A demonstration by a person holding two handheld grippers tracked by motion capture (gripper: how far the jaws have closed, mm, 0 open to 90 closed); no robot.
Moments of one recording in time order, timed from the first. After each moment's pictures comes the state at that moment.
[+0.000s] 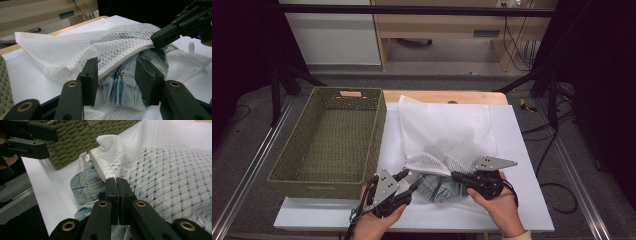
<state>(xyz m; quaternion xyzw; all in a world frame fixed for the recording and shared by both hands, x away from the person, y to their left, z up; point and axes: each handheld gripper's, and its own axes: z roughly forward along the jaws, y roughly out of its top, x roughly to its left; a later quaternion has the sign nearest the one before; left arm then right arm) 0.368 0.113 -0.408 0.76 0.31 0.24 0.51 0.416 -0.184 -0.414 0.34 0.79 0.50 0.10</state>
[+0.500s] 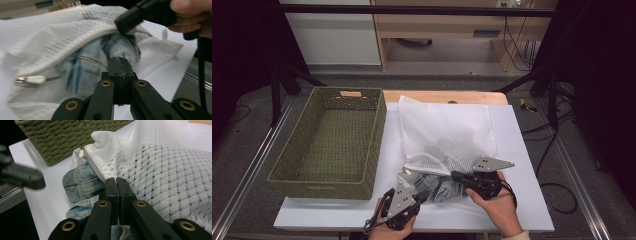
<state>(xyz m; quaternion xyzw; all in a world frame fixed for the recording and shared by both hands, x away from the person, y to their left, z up) 0.350 0.079 -0.436 0.79 0.28 0.18 0.51 0.418 -0.183 -0.419 0.34 0.80 0.49 0.12</state>
